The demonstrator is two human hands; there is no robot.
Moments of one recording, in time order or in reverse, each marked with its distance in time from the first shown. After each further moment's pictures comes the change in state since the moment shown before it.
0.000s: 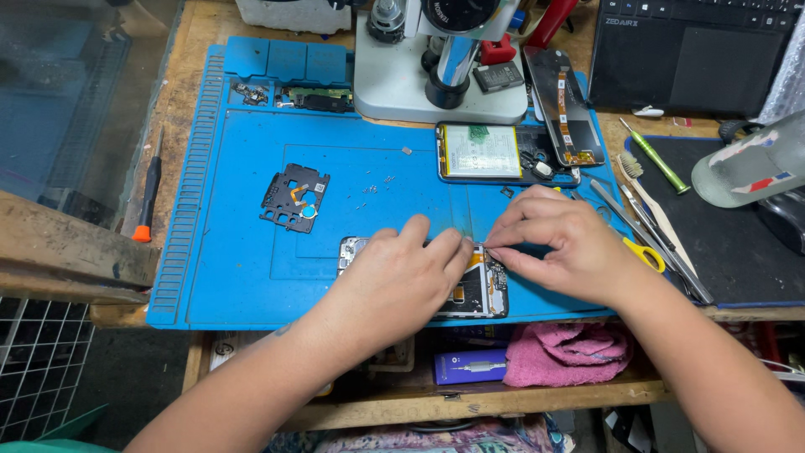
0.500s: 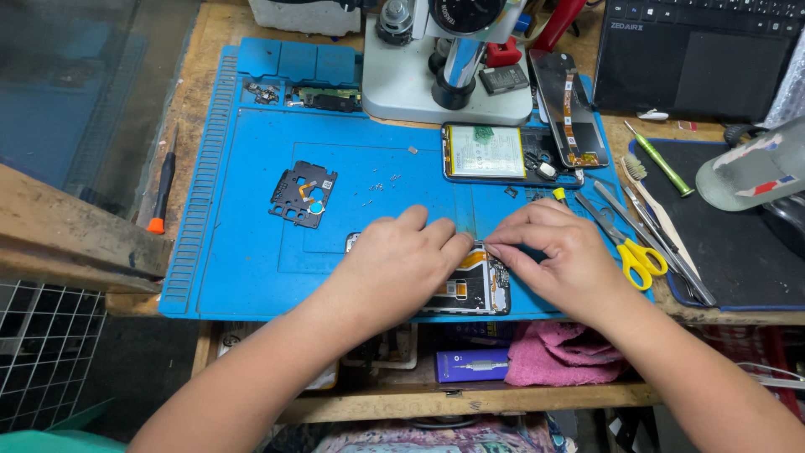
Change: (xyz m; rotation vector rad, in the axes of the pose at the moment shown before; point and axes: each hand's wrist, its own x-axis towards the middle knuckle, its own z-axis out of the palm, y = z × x) left_hand 0.001 -0.008 0.007 -0.139 0.091 -0.051; right_hand -0.010 -0.017 0.016 -0.055 0.116 0.142
